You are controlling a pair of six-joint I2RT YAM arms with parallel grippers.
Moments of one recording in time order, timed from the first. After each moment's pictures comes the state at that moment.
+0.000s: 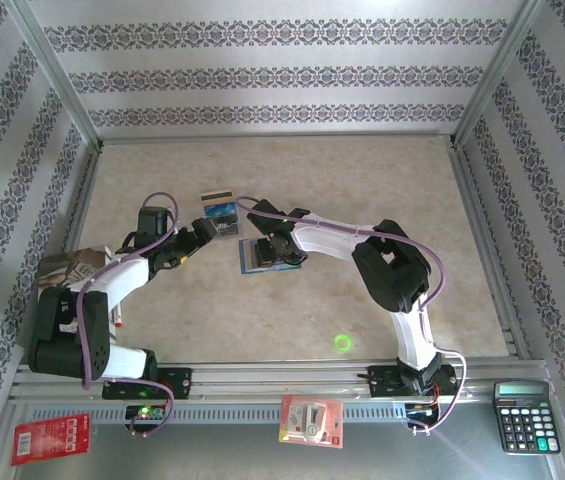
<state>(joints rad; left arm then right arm) -0.07 1.38 0.64 -0.05 0.39 -0.74 0.78 2.05 1.44 -0.65 0.03 0.62</state>
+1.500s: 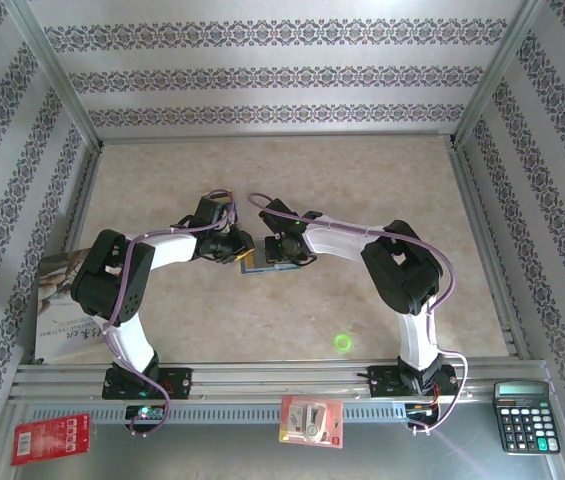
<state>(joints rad) -0.34 1.78 0.91 -0.09 0.45 -0.83 0.74 1.99 1.32 -0.53 -0.03 0.65</state>
